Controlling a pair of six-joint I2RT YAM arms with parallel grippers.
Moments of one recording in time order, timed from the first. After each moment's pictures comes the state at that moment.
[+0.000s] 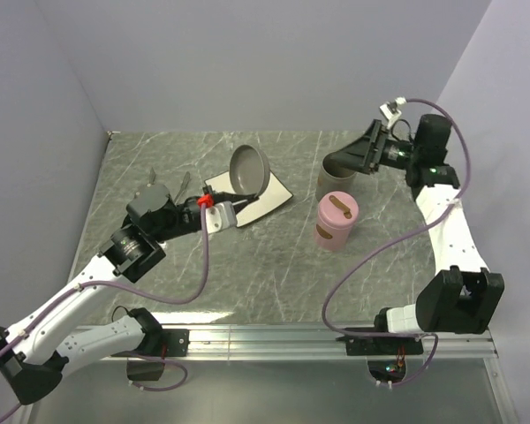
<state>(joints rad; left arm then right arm) -0.74 0.92 0.99 -0.04 0.49 0.53 -0.10 1.38 1.30 -0.29 -1.19 0.62</state>
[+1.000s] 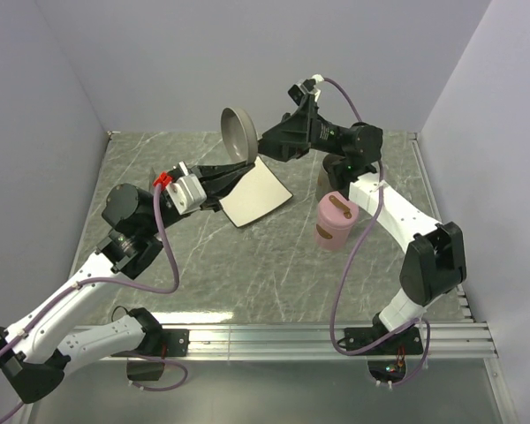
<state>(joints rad) -0.73 0.93 1.05 0.36 0.42 0.26 0.45 1.62 1.38 1.05 -1.03 1.88</state>
